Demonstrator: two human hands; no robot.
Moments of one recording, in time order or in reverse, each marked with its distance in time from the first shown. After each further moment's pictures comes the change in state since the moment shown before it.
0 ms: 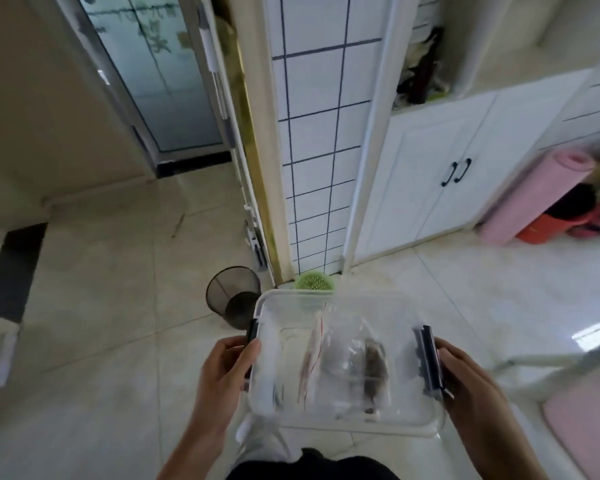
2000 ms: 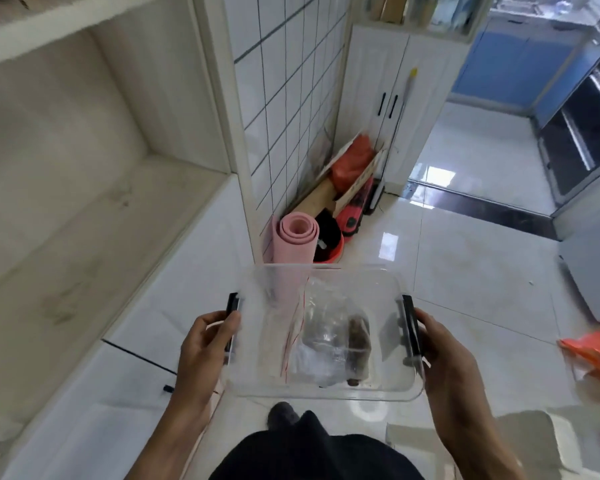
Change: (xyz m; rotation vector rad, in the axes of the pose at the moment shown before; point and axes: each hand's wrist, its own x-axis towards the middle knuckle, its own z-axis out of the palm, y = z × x) left_hand 0.404 0.305 0.978 0.183 -0.767 0.080; right_hand 0.555 -0.458 -0.432 0.280 0.785 -0.293
